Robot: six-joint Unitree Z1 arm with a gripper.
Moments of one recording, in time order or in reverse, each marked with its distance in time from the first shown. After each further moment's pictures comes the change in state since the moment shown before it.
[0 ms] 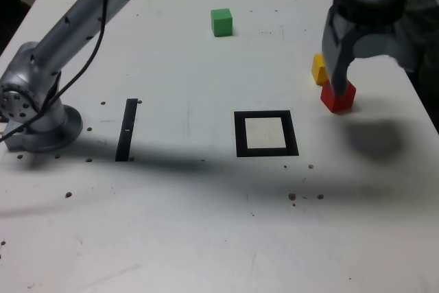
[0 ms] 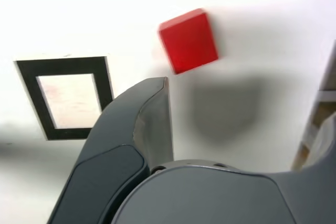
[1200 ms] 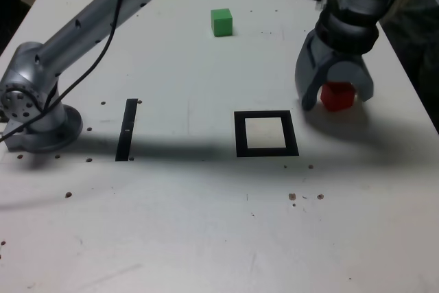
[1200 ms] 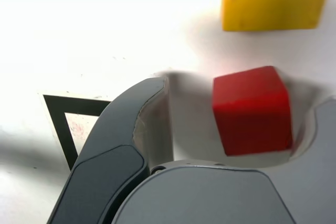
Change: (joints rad) arm 0.072 0.095 0.093 0.005 -0.020 0.043
